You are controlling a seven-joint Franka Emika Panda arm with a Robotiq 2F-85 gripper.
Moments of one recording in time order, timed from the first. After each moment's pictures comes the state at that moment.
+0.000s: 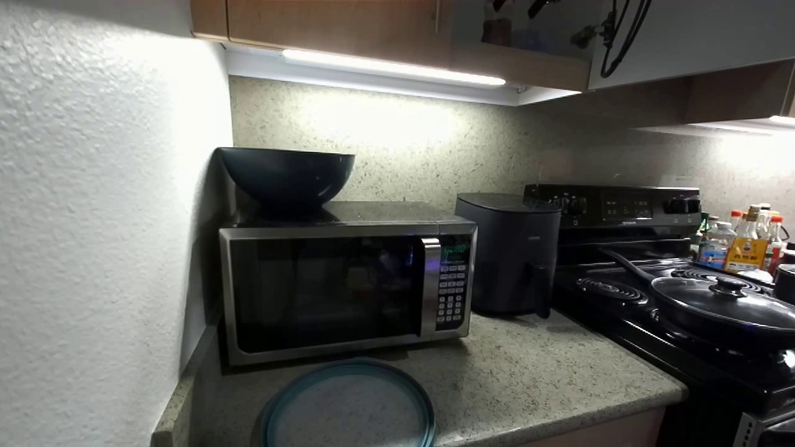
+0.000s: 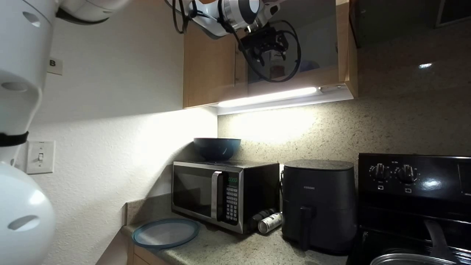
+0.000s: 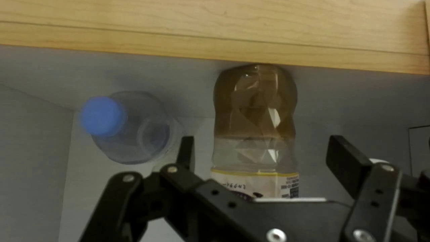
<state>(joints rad) -0.04 0.06 -0.09 -1.30 0.00 2.45 -0.02</state>
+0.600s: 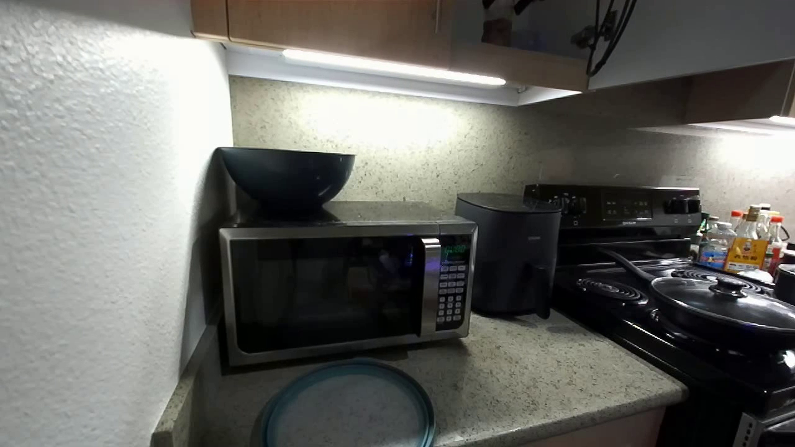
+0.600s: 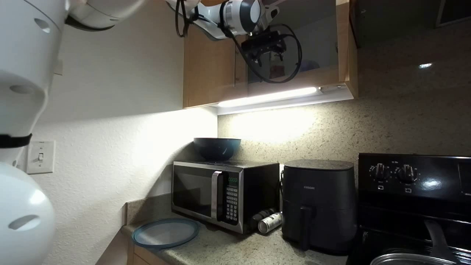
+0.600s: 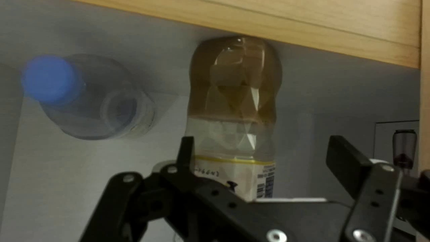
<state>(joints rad) -0.04 0.10 -0.08 -1.28 0.13 2.53 -0.23</state>
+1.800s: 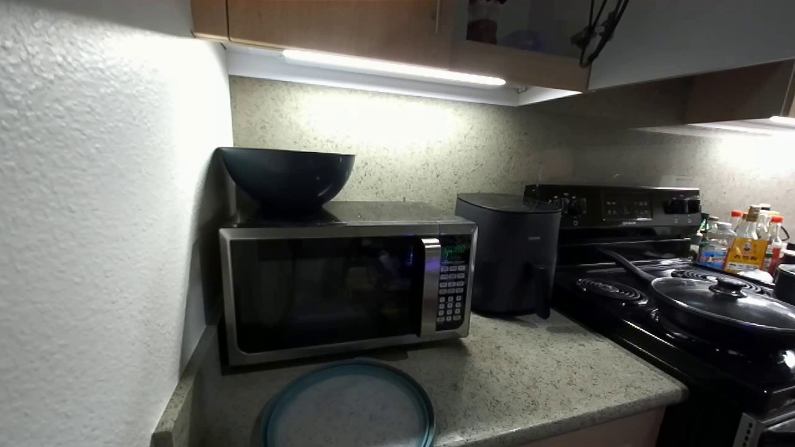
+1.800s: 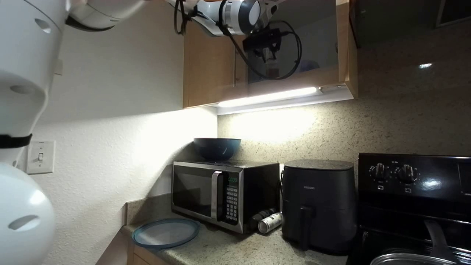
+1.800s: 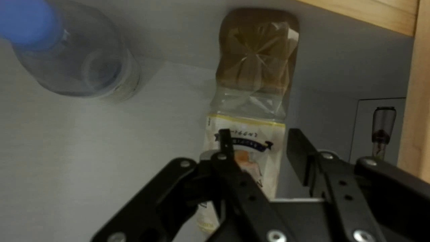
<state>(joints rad) -0.04 0.10 -0.07 -1.27 0.25 2.60 -0.39</state>
